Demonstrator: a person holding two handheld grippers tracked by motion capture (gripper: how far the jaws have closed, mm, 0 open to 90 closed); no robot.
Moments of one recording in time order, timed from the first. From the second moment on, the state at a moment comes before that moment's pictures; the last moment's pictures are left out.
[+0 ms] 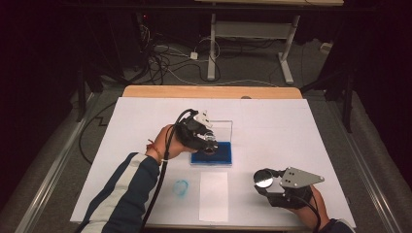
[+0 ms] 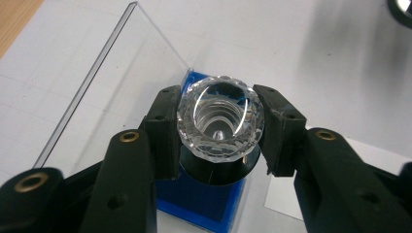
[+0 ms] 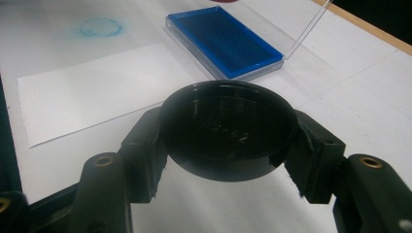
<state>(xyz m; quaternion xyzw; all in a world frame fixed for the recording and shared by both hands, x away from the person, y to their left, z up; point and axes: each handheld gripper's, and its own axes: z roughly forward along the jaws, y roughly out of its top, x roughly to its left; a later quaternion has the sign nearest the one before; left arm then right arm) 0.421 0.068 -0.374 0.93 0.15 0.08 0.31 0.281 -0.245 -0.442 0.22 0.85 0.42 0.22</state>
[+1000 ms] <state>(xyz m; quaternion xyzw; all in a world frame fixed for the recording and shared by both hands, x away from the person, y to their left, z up) 0.436 0.060 -0.420 0.94 0.17 0.06 0.30 0.280 -0.246 -0.444 0.22 0.85 0.42 0.21</state>
